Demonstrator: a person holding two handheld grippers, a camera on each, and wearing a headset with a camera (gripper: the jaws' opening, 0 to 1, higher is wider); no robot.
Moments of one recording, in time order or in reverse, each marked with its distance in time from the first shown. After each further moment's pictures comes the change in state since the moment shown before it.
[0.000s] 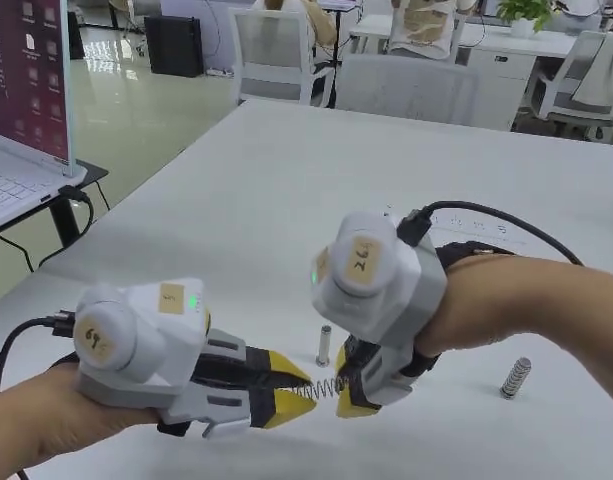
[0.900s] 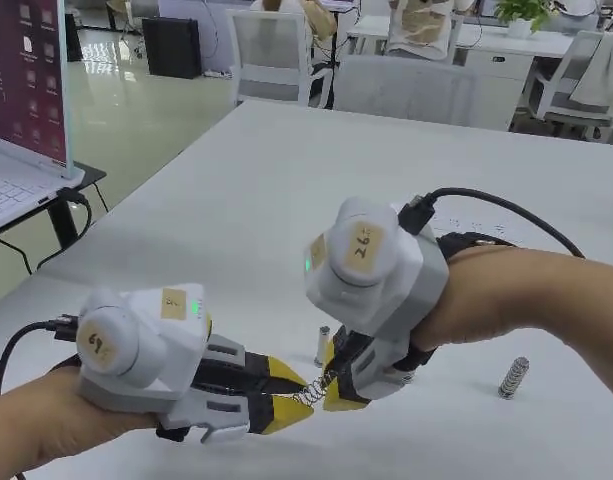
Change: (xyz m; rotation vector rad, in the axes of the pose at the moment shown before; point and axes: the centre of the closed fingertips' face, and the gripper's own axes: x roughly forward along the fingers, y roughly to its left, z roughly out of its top) left arm 0.001 -0.003 -0.006 0.000 0.025 -0.011; right arm -0.014 0.004 0.023 -0.025 -0.063 -0.013
